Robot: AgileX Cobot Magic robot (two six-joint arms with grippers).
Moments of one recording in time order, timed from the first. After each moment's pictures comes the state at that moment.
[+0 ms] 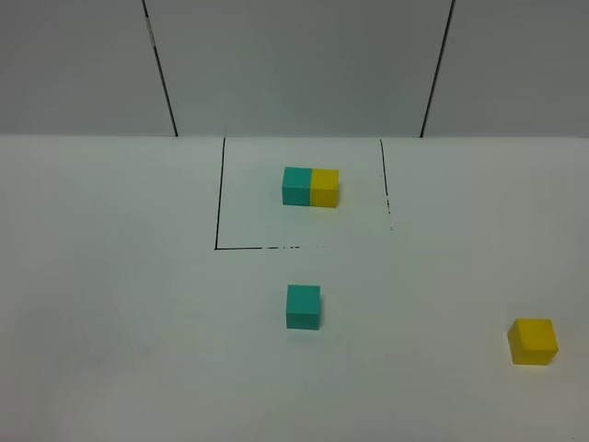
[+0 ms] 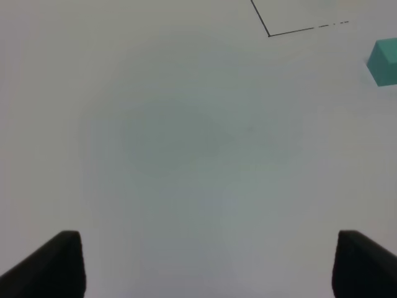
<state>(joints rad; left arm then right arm) 0.01 -0.01 -0.51 -0.17 1.08 0.20 0.01 -0.01 -0.50 0.04 1.06 -0.01</state>
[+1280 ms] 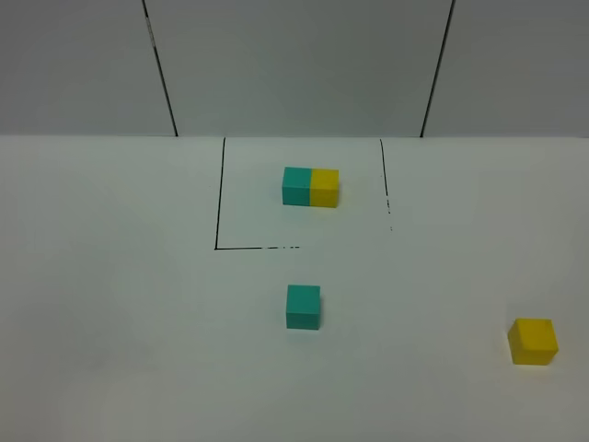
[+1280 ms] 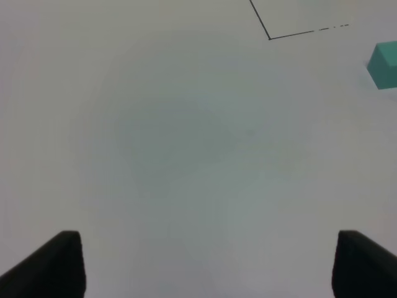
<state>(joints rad) 0.01 -0.01 -0.51 -0.17 1.08 0.20 0.01 -0.01 -0.50 0.03 1.06 0.00</state>
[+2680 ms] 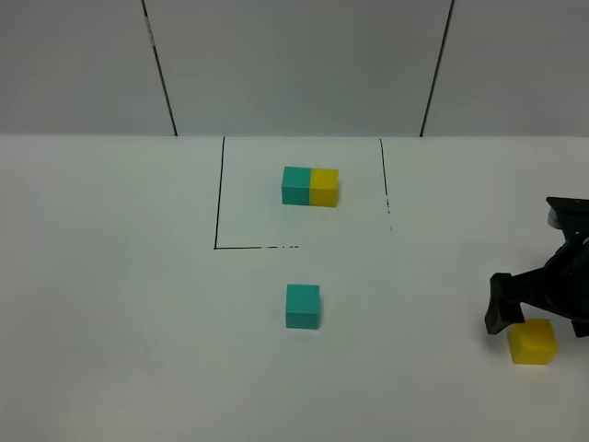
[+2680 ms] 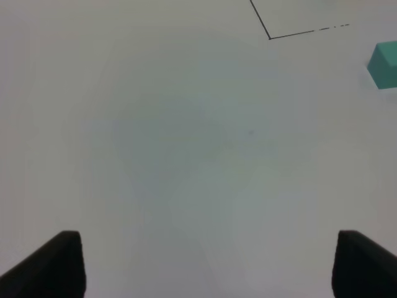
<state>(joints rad) 0.01 -0.01 -0.51 -0.17 1.08 0.20 0.01 1.77 -1.00 0.20 0.75 -0.12</state>
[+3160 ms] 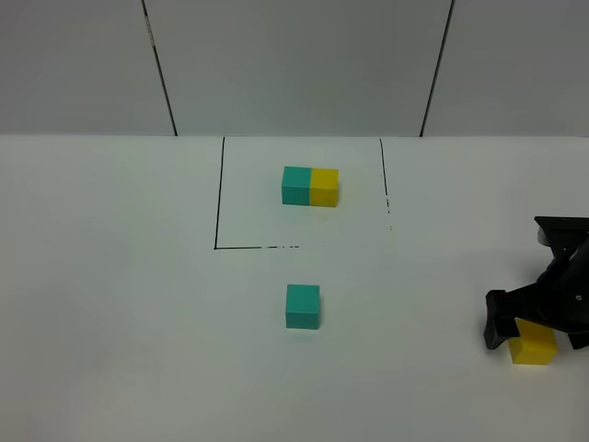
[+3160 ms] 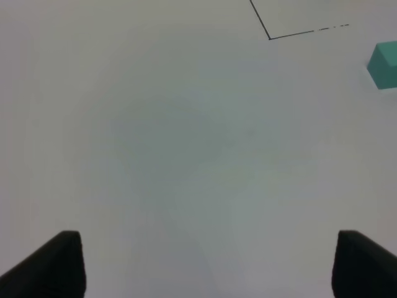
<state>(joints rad) 0.01 -0.01 -0.51 -0.17 1.08 0.20 0.01 1.87 -1.00 0.16 0.69 -0.12</state>
